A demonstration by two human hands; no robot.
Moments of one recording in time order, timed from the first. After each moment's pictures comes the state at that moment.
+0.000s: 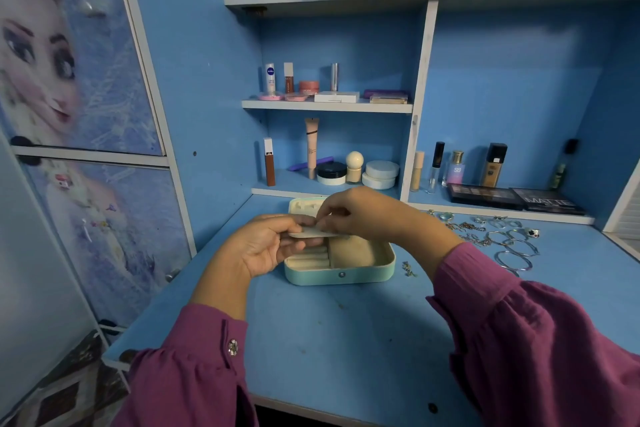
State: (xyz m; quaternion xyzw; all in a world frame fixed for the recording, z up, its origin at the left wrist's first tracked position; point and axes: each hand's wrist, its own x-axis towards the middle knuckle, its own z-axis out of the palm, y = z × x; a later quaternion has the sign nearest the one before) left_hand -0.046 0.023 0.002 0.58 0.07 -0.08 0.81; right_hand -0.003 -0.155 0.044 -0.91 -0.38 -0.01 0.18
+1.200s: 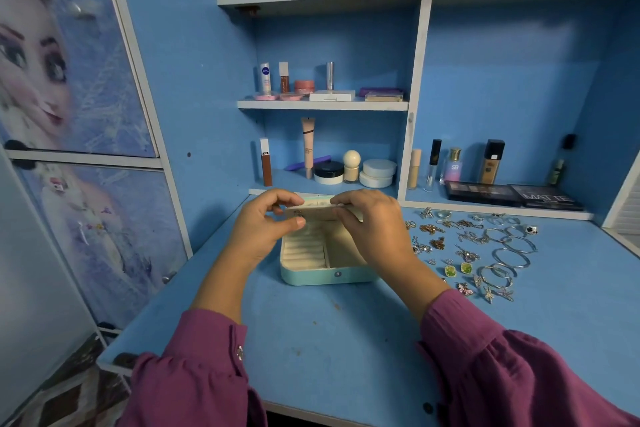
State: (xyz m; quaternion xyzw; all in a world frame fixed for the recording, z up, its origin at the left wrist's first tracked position) left_hand -0.034 0.030 -0.013 0.79 -0.06 0.23 0.56; right_hand -0.003 -0.158 -0.012 -0.84 -0.25 -0.32 0.35
